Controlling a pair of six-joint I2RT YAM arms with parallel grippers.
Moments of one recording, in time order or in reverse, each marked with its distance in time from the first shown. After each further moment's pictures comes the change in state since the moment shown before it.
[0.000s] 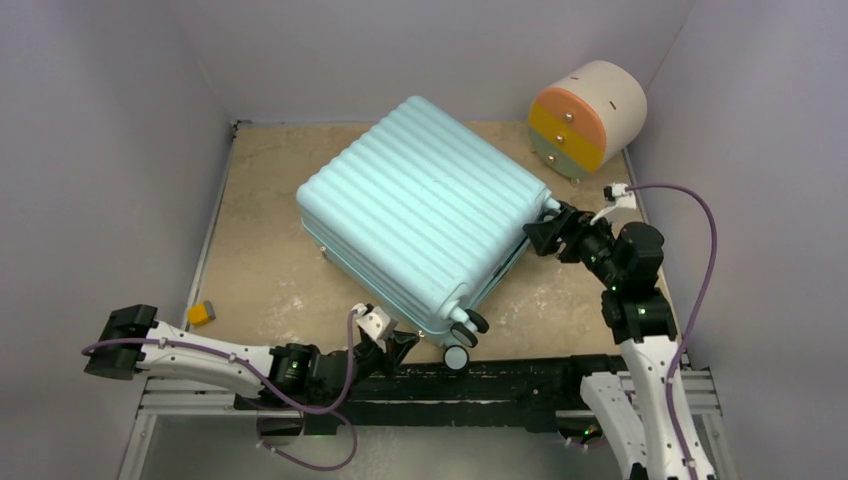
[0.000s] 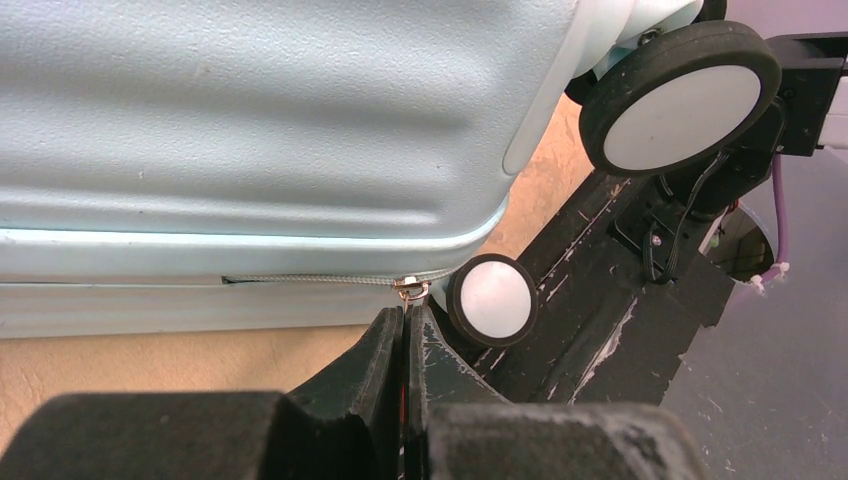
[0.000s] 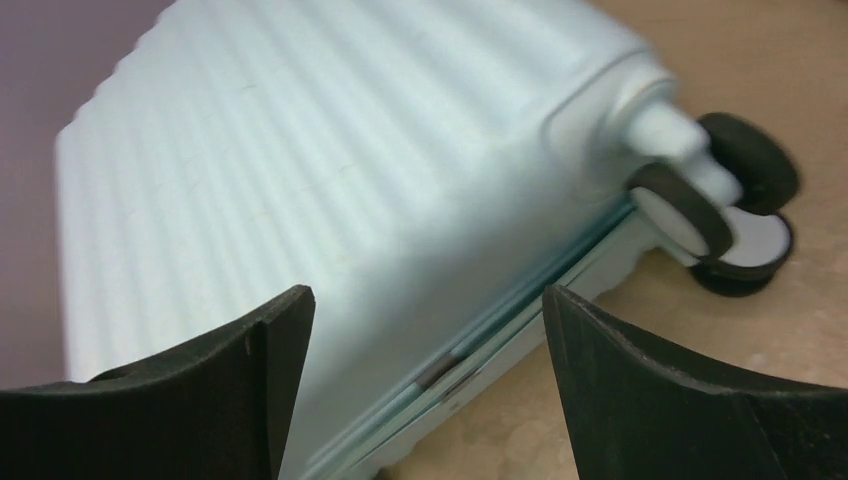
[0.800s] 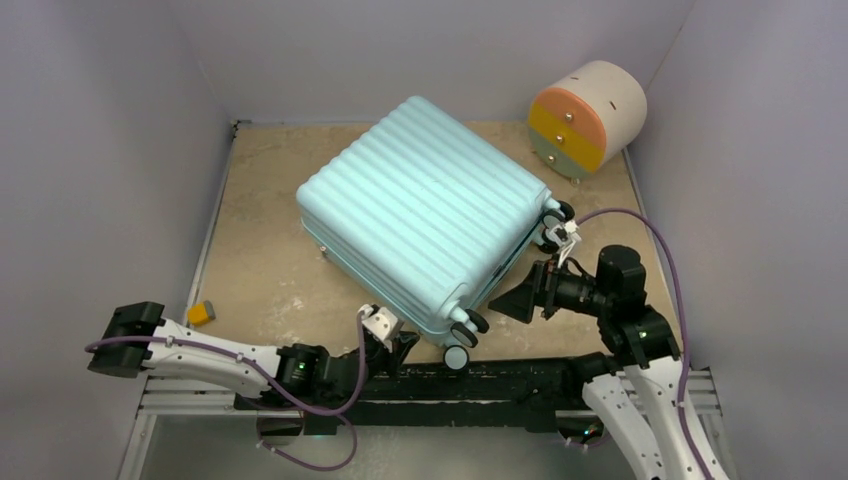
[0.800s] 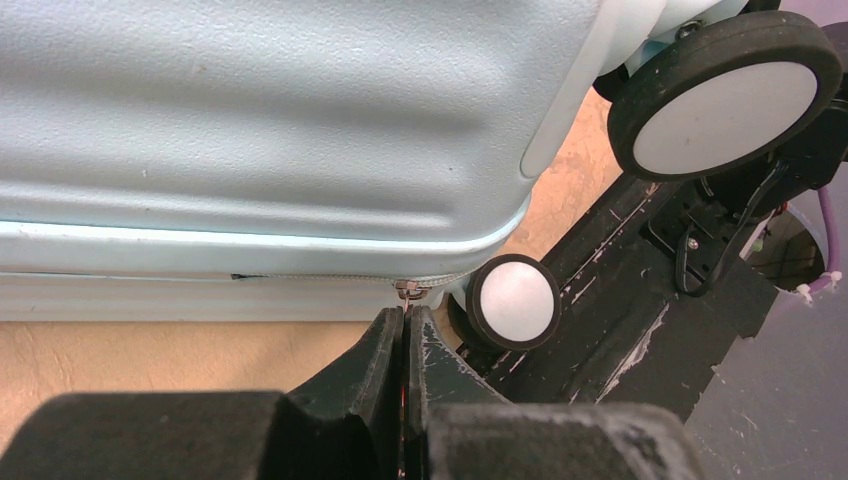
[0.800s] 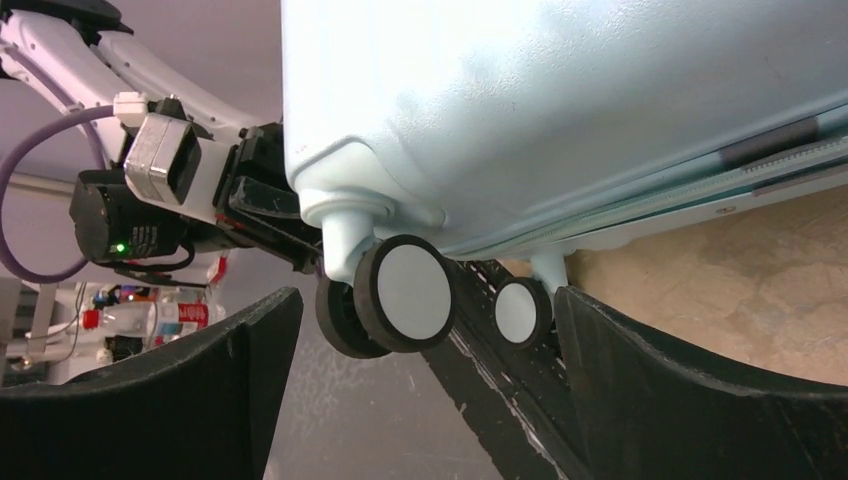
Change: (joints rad) left arm -0.009 0.069 0.042 -0.037 -0.071 -0.024; right arm 0.192 -0.150 -0.040 -0.319 -0.523 0.065
